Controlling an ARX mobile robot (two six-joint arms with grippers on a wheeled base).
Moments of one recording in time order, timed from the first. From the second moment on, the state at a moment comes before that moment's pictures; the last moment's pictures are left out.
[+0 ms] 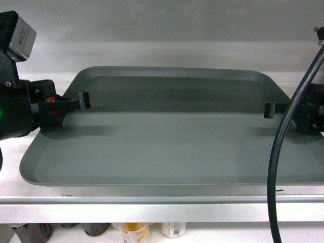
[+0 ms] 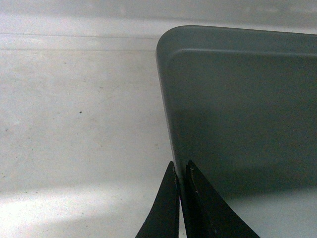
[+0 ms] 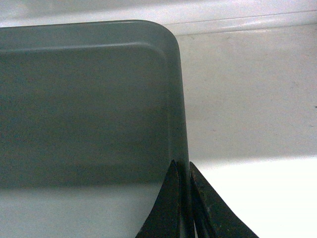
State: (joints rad) left arm -0.22 1.58 0.61 0.59 -0.04 -0.15; right arm 0.22 1.65 0.68 0.52 0.12 0.18
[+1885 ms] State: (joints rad) left arm -0.25 1.50 0.60 0.50 -0.07 -0.15; right arm 0.23 1.55 0.68 0.40 0.14 0.15
